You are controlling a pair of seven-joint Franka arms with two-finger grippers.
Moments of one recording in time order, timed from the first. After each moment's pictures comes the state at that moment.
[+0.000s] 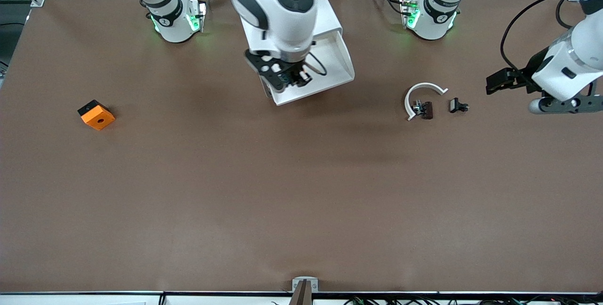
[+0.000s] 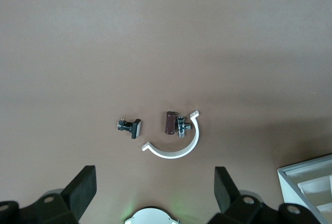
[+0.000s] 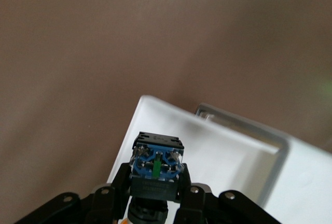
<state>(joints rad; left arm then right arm) -0.01 0.08 -0.11 -1.57 -0.01 1.48 -0.12 0.76 0.42 0.02 -1.26 0.03 1.52 1.58</state>
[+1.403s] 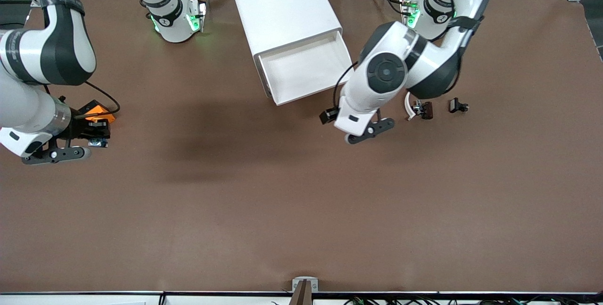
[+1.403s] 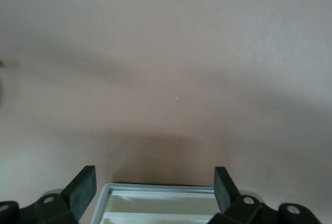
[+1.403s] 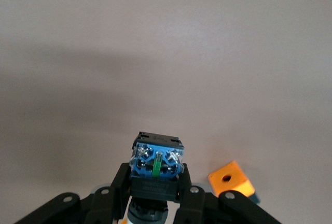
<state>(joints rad) -0.51 0.44 -0.17 -1.54 -0.16 1.88 -1.01 -0.04 0.19 0.01 -1.79 -0.11 1.89 -0.18</state>
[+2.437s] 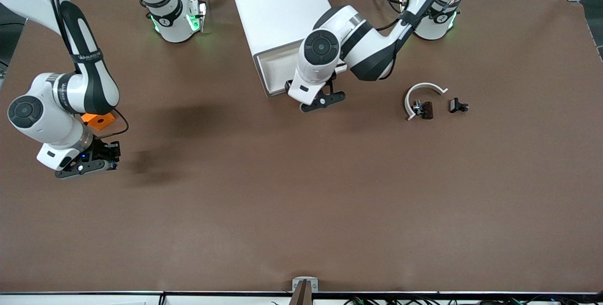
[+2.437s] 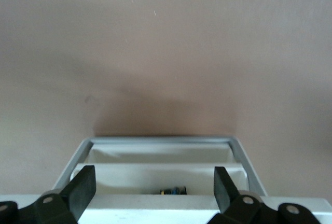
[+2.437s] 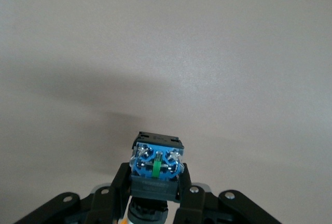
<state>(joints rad) -0.60 0.46 -0.28 -1.62 -0.17 1.92 -1.11 -0.16 0.36 0.01 -2.04 -0.16 2.46 -0.35</state>
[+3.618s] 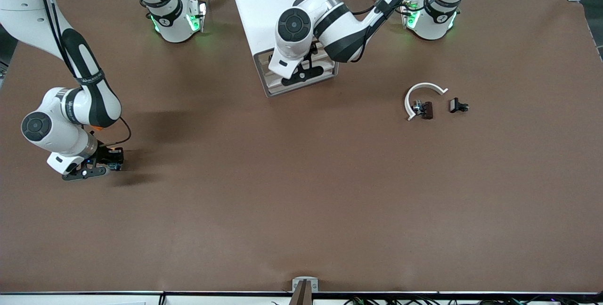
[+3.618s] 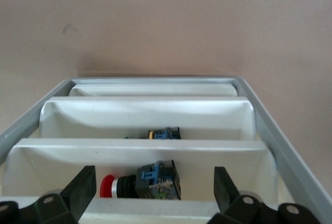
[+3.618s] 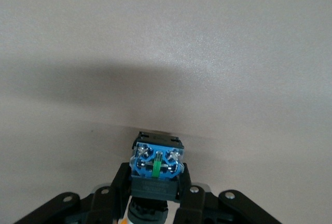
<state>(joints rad) -0.65 0.46 -0.35 -1.64 -0.21 1.93 -1.22 -0.23 0.51 0.01 -2.03 -0.16 2.53 -0.27</state>
